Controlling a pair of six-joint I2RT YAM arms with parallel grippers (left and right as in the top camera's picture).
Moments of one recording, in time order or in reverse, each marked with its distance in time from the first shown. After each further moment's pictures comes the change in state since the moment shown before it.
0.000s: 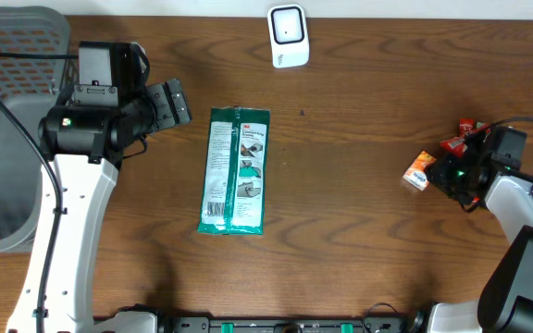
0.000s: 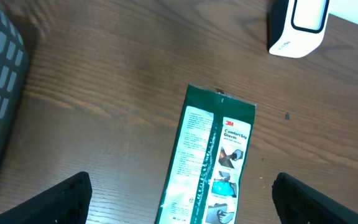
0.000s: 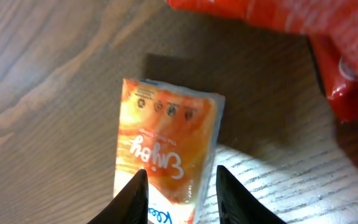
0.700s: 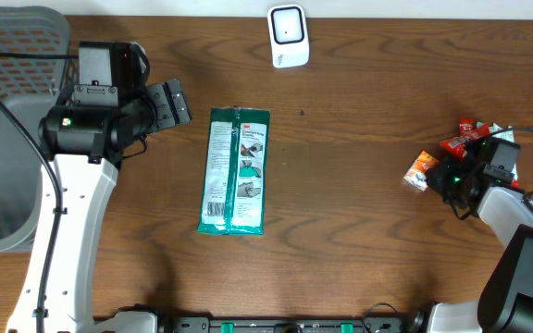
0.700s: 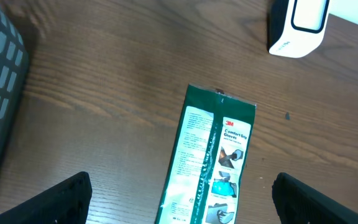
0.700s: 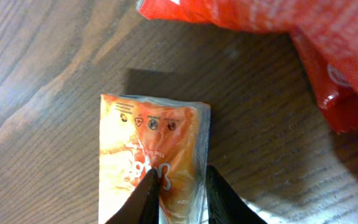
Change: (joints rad) left arm 0.000 0.000 0.000 0.000 0.000 0.000; right arm 0.000 0.000 -0.111 0.200 0.024 0.063
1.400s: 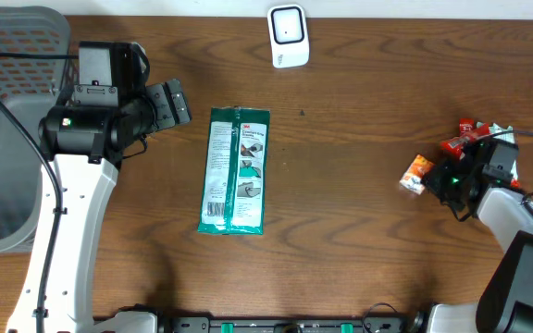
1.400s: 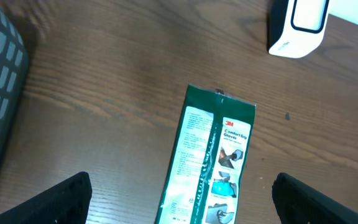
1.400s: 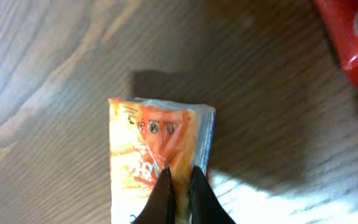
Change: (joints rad) left arm 0.000 0.000 0.000 0.000 0.000 0.000; right arm 0.016 -0.032 0.011 -0.081 -0.032 0.049
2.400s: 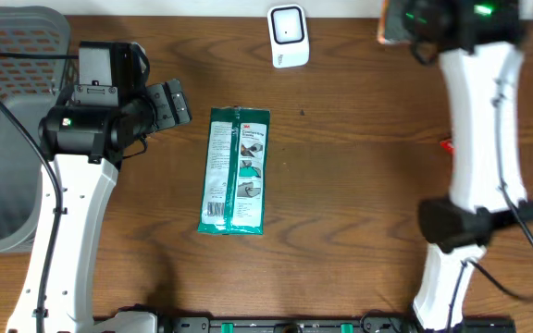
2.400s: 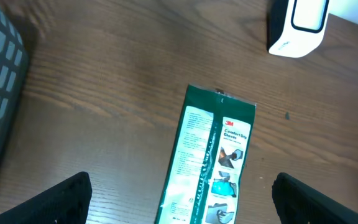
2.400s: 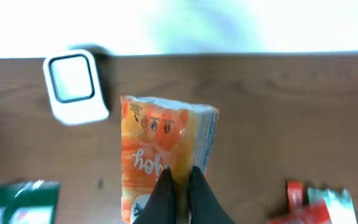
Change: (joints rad) left arm 0.000 0.000 0.000 0.000 0.000 0.000; right arm 0.563 0.578 1.927 -1.056 0.536 -0.220
